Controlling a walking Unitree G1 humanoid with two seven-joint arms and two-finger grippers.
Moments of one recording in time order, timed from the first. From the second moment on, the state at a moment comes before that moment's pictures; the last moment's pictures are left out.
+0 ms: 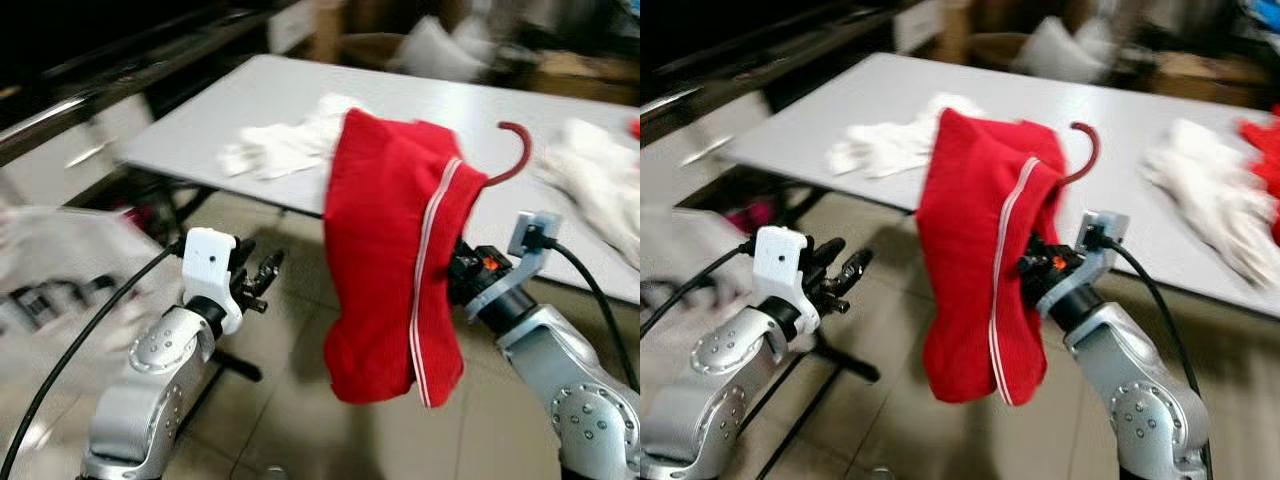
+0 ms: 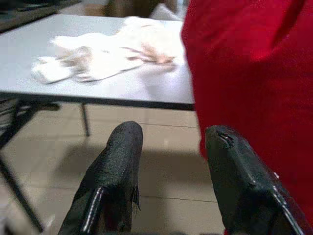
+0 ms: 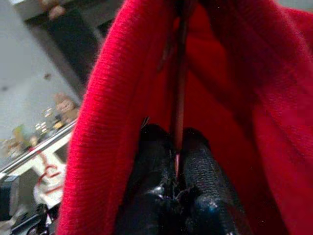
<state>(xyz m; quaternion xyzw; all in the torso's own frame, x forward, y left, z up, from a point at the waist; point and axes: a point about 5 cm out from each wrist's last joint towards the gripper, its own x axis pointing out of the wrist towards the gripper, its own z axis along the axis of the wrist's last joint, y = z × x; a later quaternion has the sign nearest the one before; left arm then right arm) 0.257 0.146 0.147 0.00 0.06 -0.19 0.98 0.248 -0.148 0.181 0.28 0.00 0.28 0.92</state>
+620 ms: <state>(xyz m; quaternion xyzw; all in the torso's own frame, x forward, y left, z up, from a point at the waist) 0.254 0.146 0.142 0.00 0.07 -0.19 0.98 0.236 -0.159 0.168 0.24 0.04 0.31 0.92</state>
